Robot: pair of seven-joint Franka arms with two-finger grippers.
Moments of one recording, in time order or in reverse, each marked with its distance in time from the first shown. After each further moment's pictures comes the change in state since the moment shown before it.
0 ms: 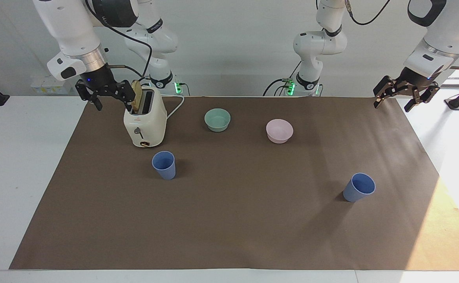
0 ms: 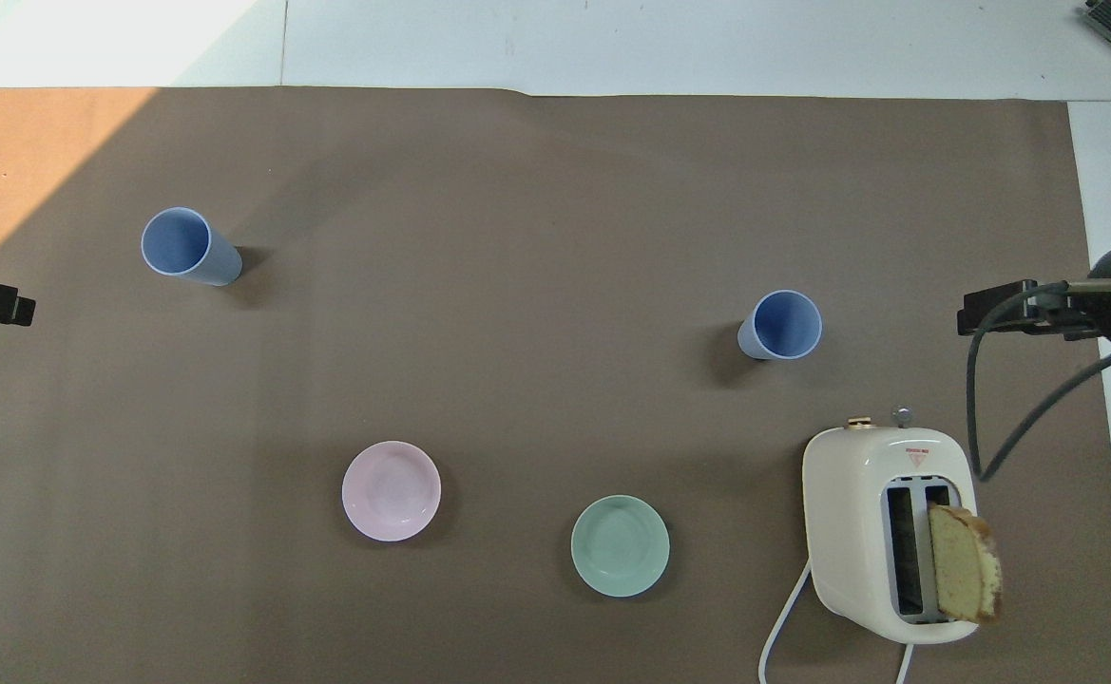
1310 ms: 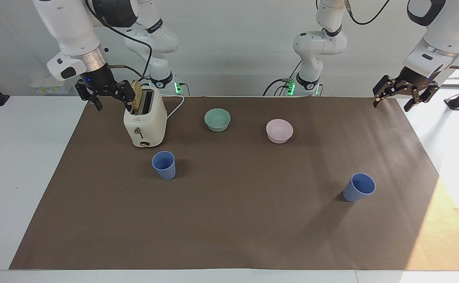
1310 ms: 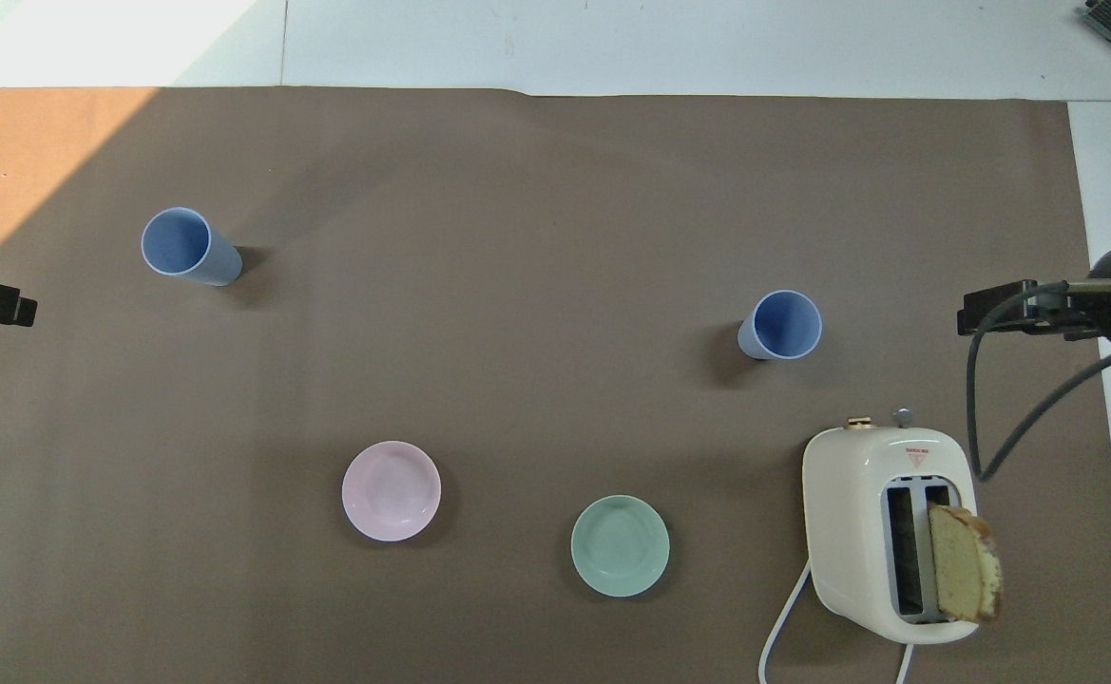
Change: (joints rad) left arm 0.000 -0.001 -0.004 0.000 0.000 -0.002 0.000; right arm 0.000 0.000 0.000 0.000 0.000 0.000 0.000
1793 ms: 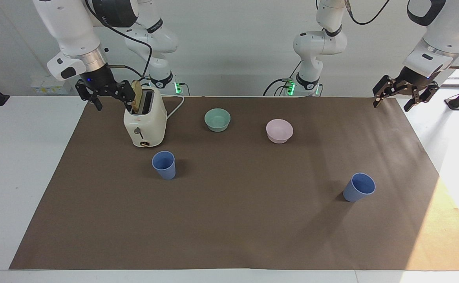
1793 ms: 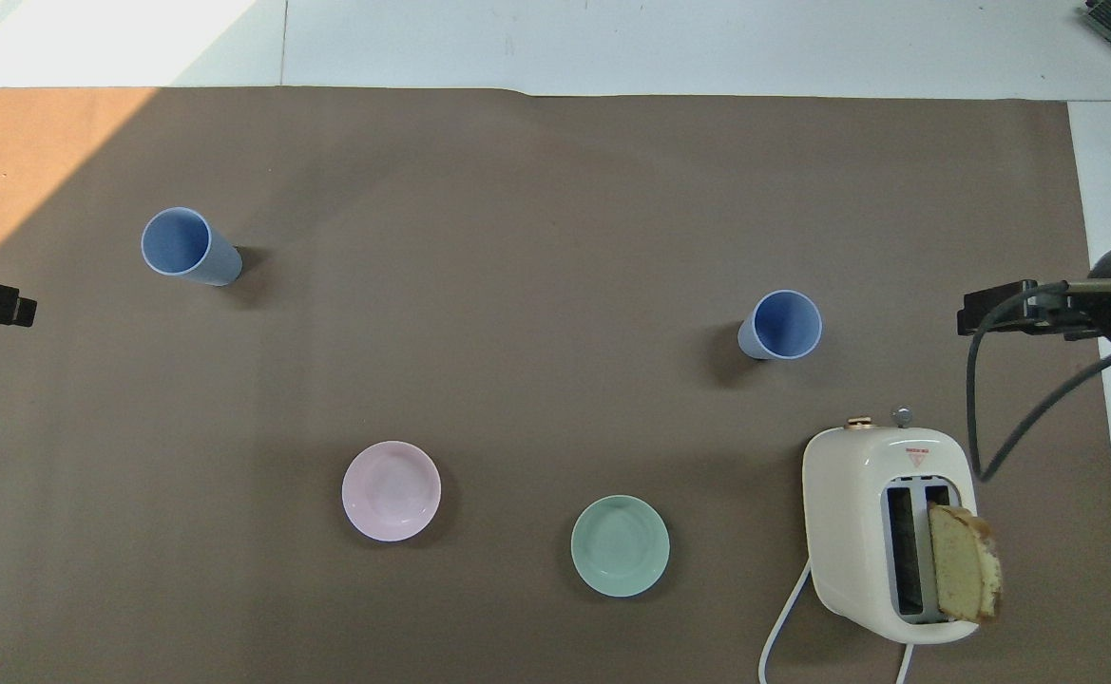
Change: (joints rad) left arm 0.000 0.000 0.001 0.000 0.000 0.000 0.000; right arm 0.000 0.000 0.000 0.000 0.000 0.000 0.000
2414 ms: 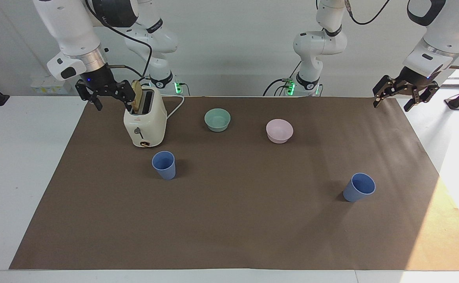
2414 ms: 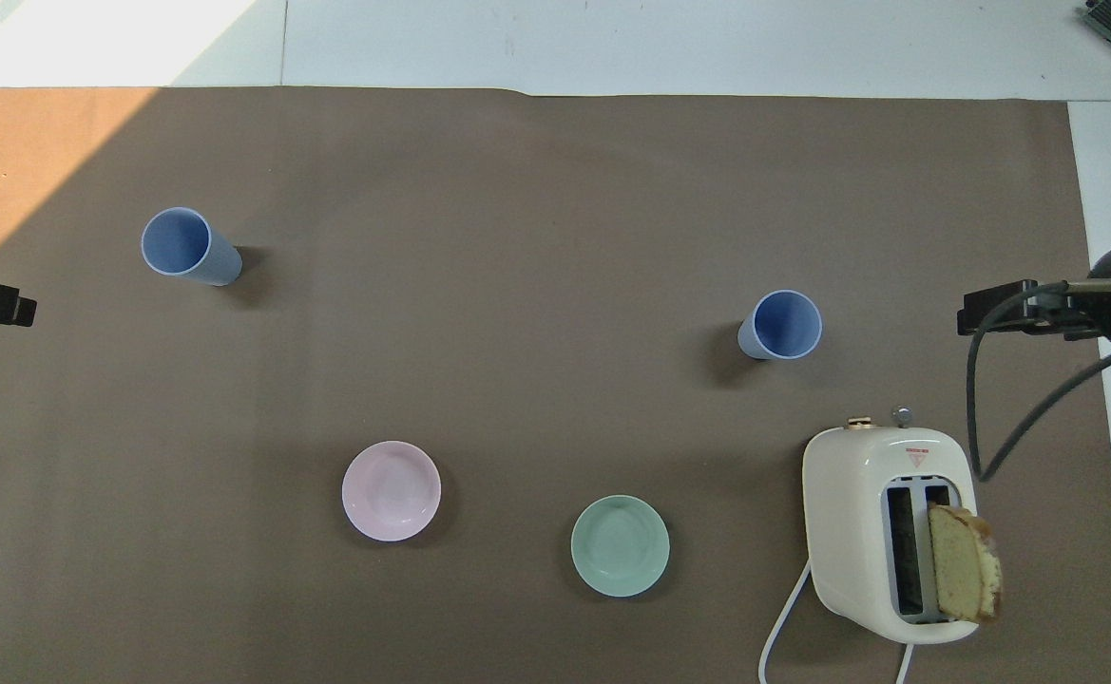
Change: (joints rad) left arm 0.000 0.000 0.000 0.000 0.000 0.003 0.000; right arm 0.000 0.000 0.000 0.000 0.000 0.000 0.000
